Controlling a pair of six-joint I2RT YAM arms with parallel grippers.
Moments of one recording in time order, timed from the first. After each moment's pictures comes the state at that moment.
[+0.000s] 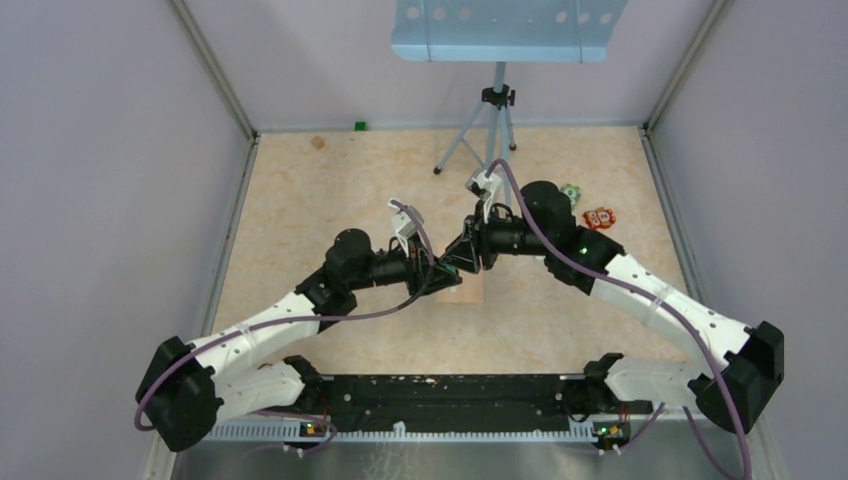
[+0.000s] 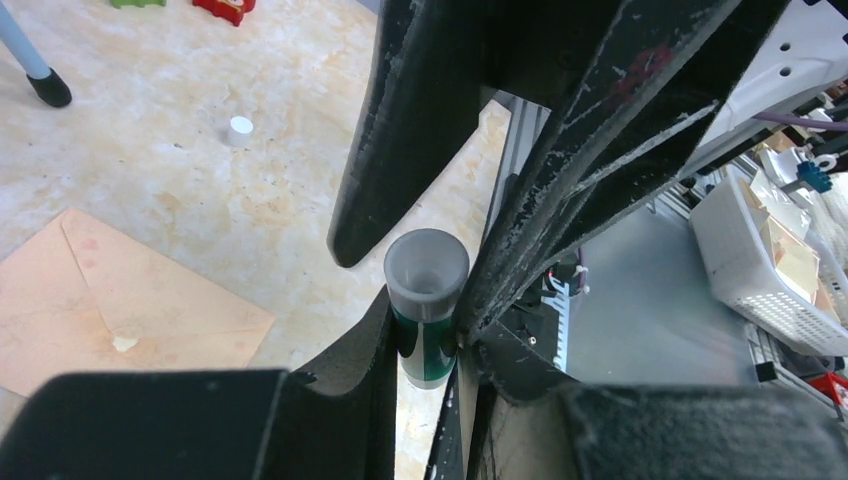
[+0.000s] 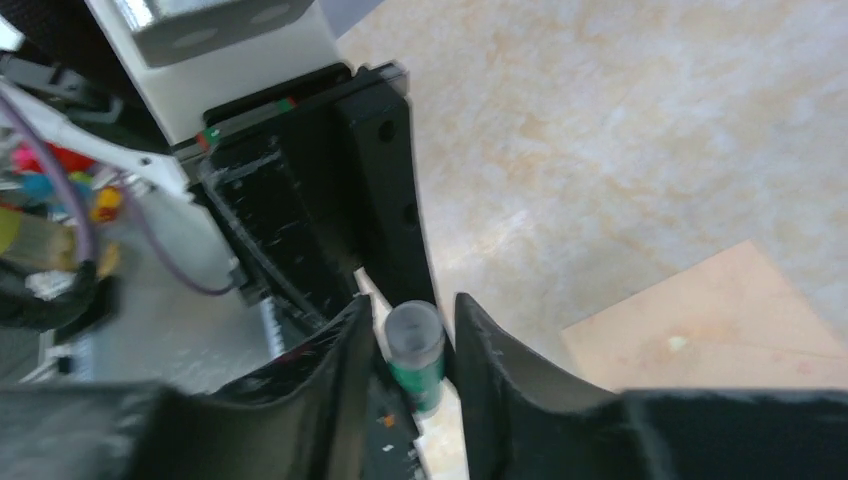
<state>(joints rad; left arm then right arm) -0.74 1.06 0.61 0.37 0.61 -0.47 0.76 1.15 1.02 -0.21 -0.54 0.28</state>
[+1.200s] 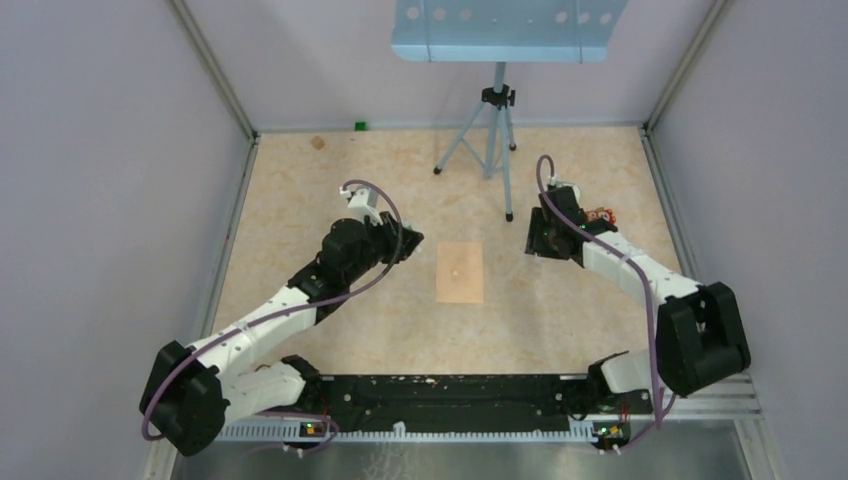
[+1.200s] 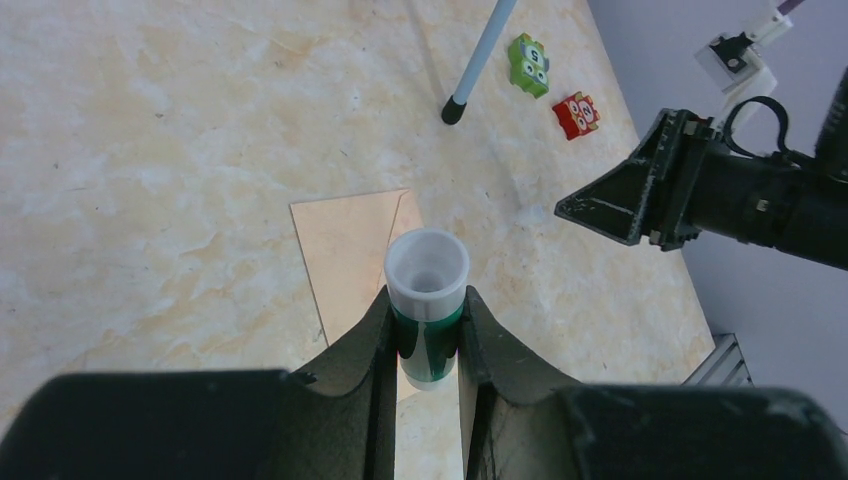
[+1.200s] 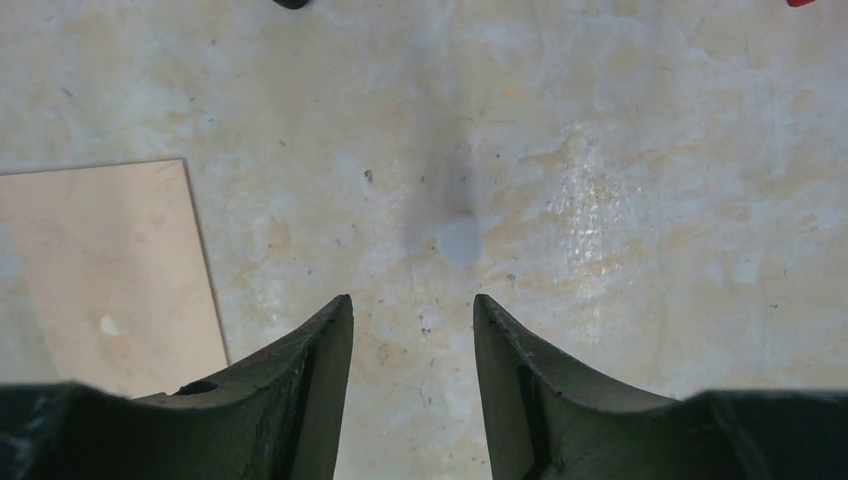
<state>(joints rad) -0.62 1.07 0.63 0.18 0.01 -0.67 0.37 1.34 0.88 -0.46 0.18 0.46</state>
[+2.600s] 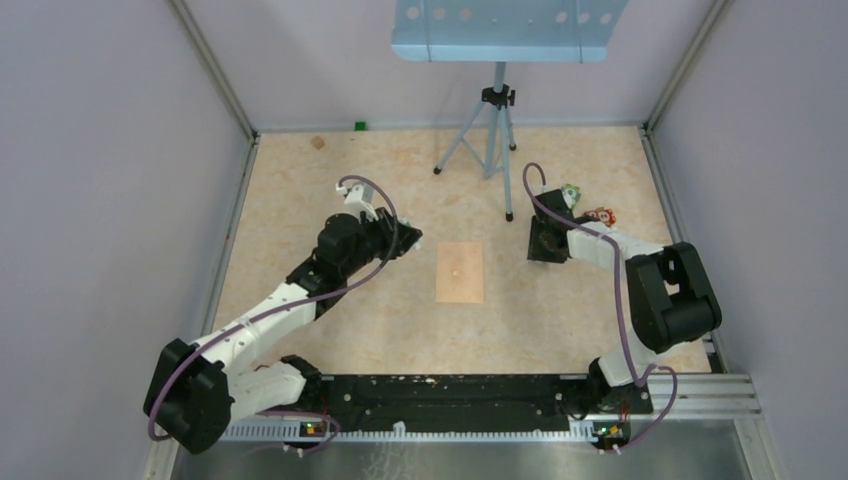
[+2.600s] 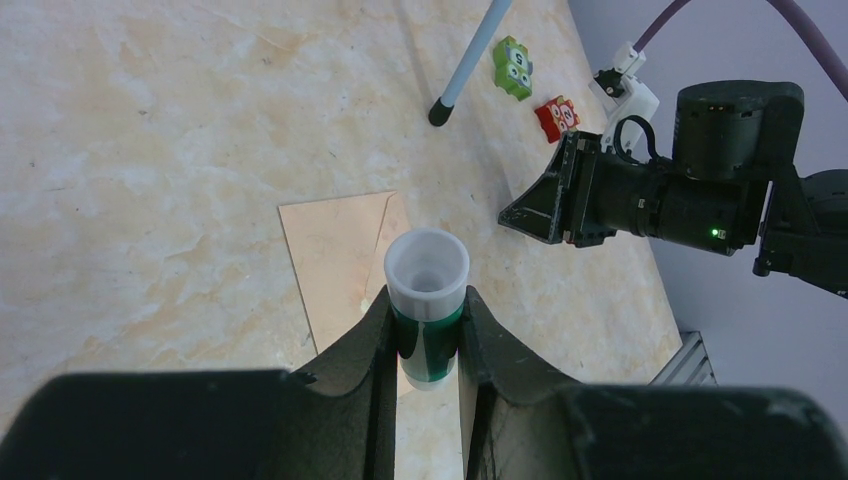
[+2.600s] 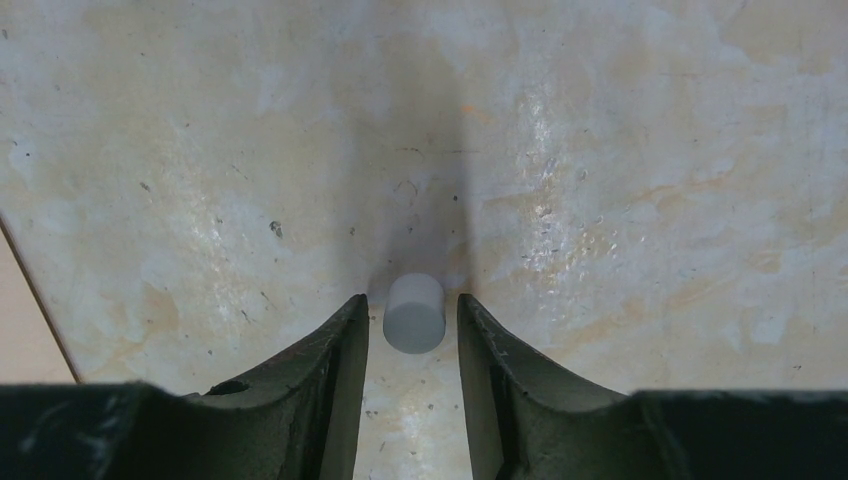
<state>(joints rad) -0.55 1.09 0.63 0.20 0.12 -0.71 0.32 1.60 0.88 -0.36 0.21 0.41</state>
